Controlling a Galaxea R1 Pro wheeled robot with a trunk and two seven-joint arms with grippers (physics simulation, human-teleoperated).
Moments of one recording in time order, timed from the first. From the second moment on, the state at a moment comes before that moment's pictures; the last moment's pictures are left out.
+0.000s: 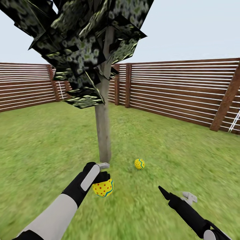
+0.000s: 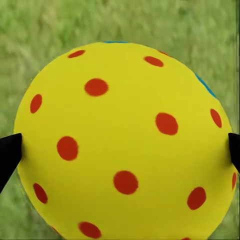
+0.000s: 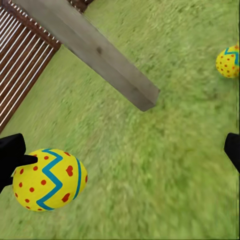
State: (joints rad) left arm -0.74 -0.10 -0.34 -0.83 0.84 0.85 0.66; right arm 0.00 0.11 -0.40 -1.59 -0.40 0.59 0.53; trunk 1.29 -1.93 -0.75
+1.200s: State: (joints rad) left arm -0.74 -0.10 -0.38 -0.81 0.84 0.76 0.67; right arm 0.00 0.11 -0.41 -1.59 -0.41 0.59 0.53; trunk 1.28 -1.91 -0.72
